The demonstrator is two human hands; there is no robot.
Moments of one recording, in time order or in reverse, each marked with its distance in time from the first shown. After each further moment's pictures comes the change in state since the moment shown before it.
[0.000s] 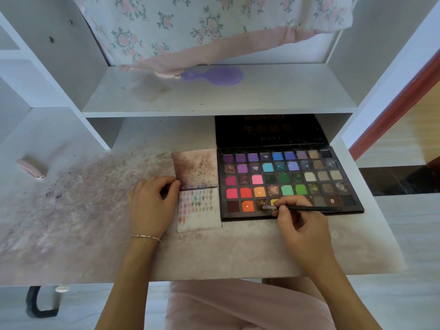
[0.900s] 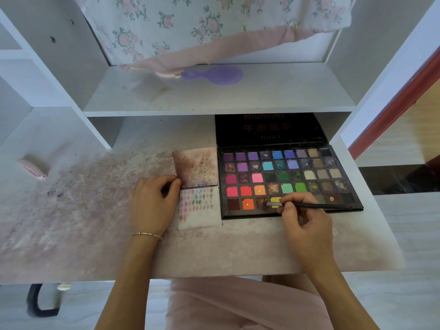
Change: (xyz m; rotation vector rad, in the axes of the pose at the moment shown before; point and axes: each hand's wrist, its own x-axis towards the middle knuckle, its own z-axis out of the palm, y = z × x) left_hand -0.001 0.001 0.000 -0.006 0.005 -0.015; right_hand -0.002 -0.005 0.002 0.066 0.104 0.047
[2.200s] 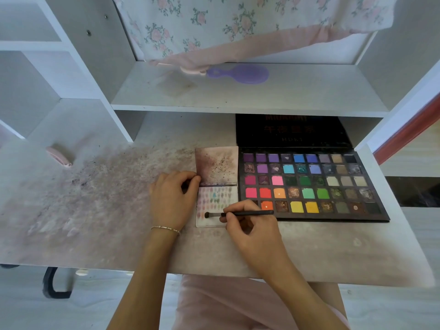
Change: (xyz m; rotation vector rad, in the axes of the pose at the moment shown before) left_hand 0.001 0.000 0.001 -0.006 0.002 0.002; right_hand -0.015 -0.025 0.075 0.095 -0.397 0.045
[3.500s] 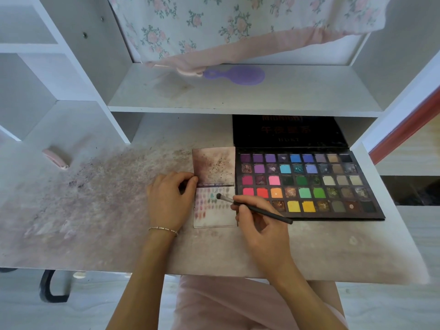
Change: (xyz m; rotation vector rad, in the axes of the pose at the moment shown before) left_hand -0.001 0.000 0.000 -0.005 0.026 0.011; right_hand -0.001 0.004 -0.005 0.169 0.162 -0.095
